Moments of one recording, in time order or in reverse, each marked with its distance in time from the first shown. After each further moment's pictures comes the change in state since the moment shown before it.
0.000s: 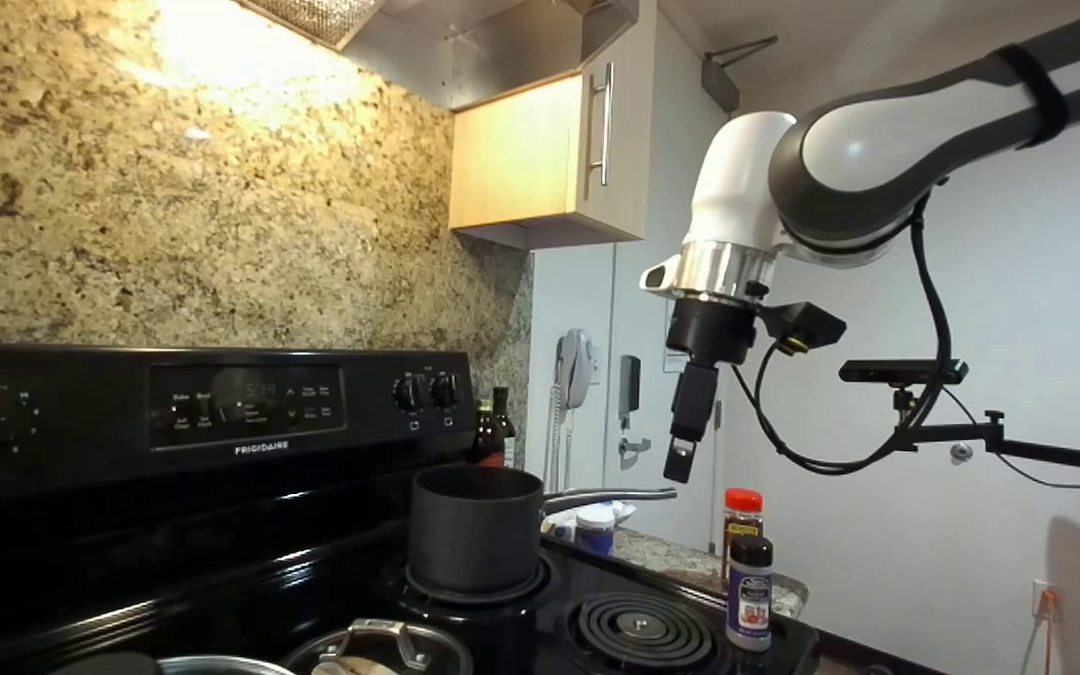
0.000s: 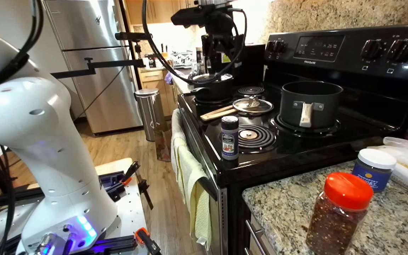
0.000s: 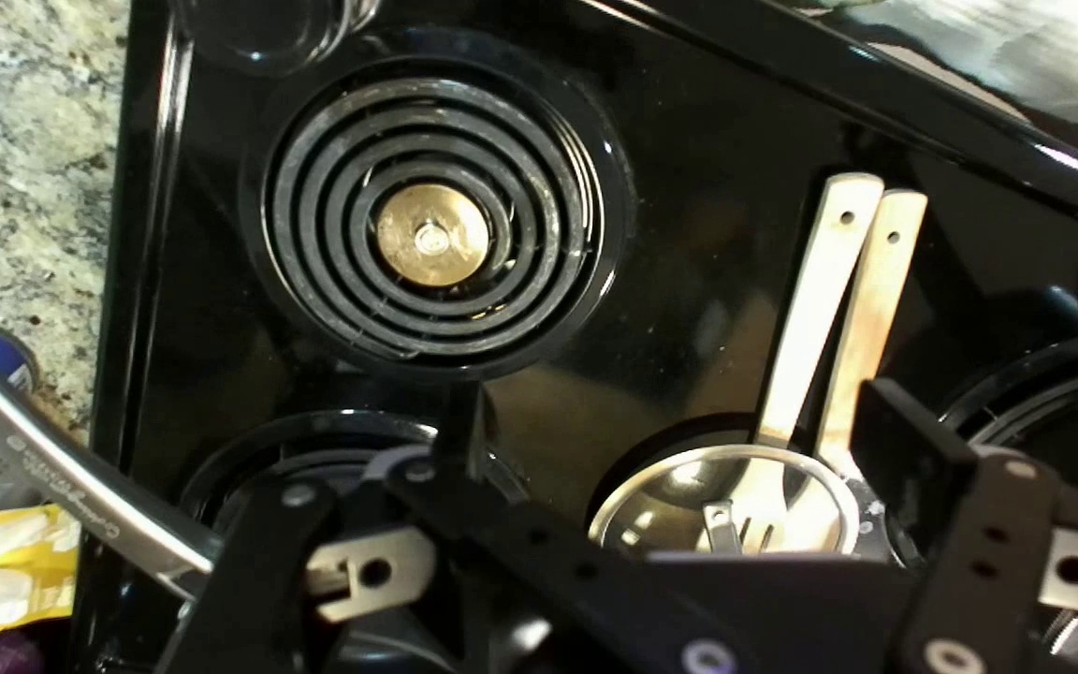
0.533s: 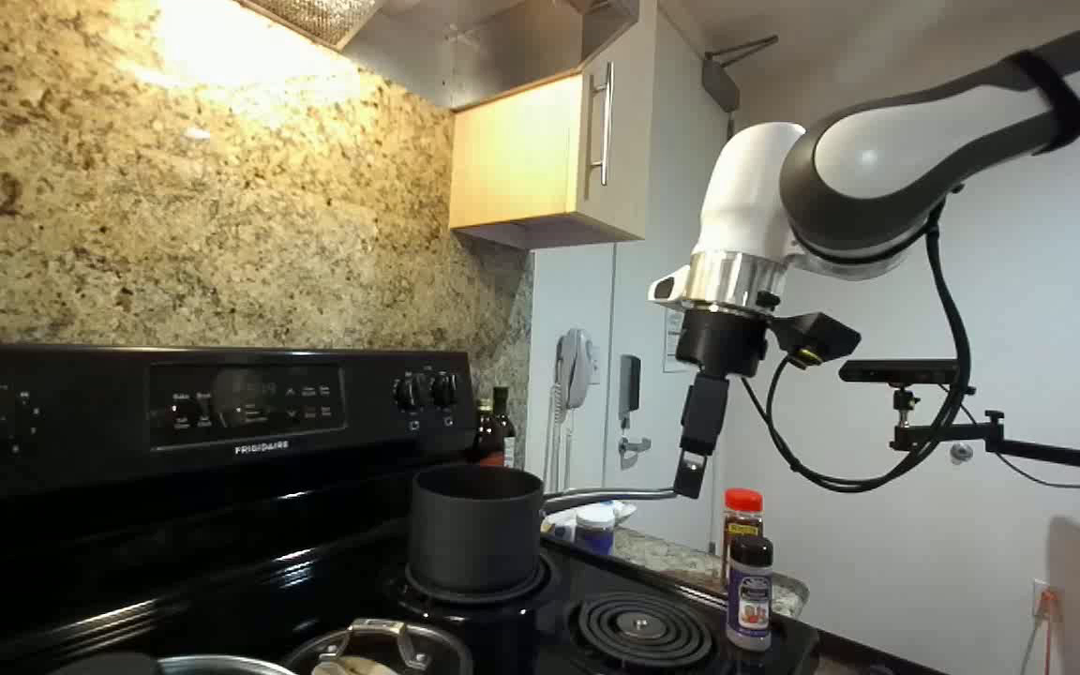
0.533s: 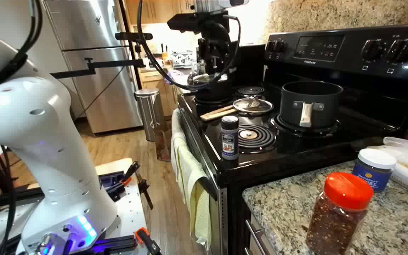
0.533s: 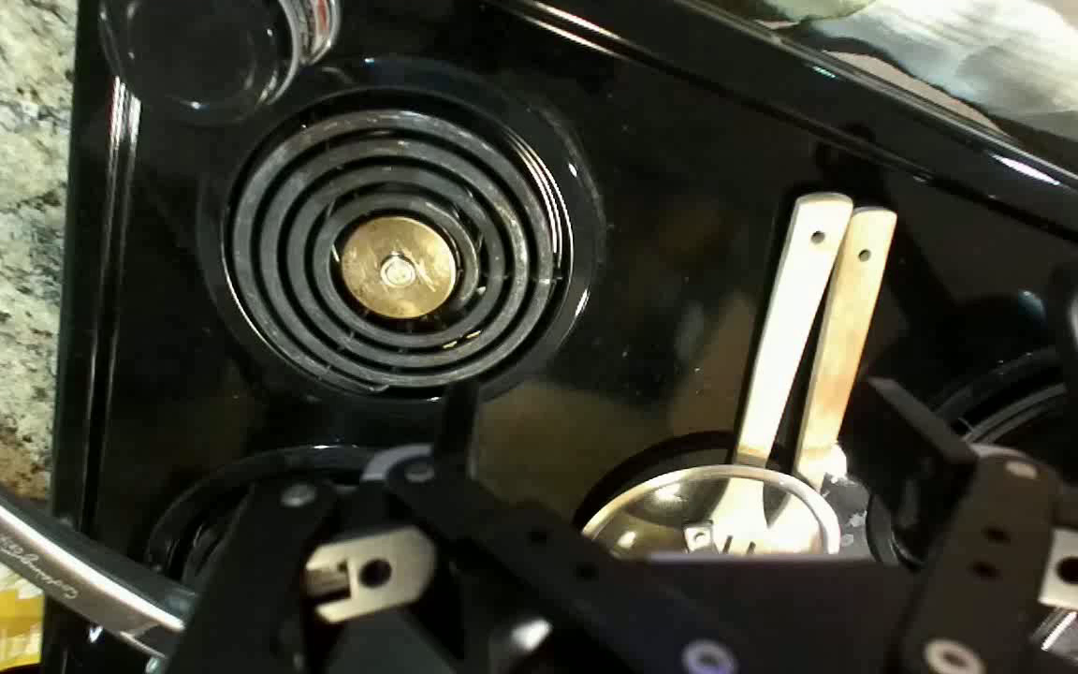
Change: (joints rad) arm 0.004 -0.027 -0.002 -0.052 0.038 0.016 0.006
